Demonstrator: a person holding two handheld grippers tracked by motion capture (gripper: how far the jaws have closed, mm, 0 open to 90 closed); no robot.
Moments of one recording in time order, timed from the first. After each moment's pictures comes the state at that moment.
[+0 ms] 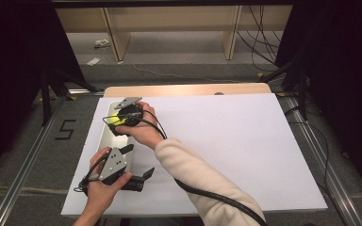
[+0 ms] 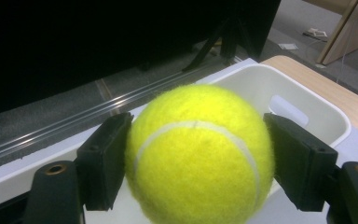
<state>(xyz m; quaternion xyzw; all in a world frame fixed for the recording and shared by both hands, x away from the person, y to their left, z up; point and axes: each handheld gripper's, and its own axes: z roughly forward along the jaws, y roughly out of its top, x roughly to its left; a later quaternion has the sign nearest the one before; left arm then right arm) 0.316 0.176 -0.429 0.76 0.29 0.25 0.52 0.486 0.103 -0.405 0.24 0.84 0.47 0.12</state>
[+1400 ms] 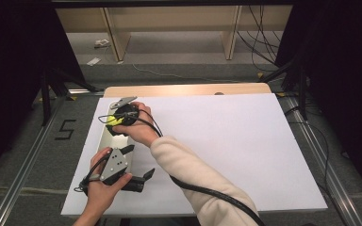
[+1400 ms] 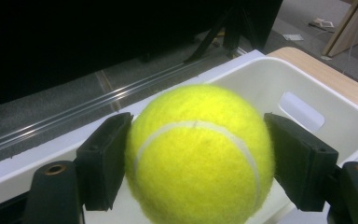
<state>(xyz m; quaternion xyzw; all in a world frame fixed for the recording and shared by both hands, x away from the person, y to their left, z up) 0.316 0.175 -0.430 0.77 0.28 0.25 0.52 0.495 0.116 -0.414 0.24 0.85 0.45 0.12</state>
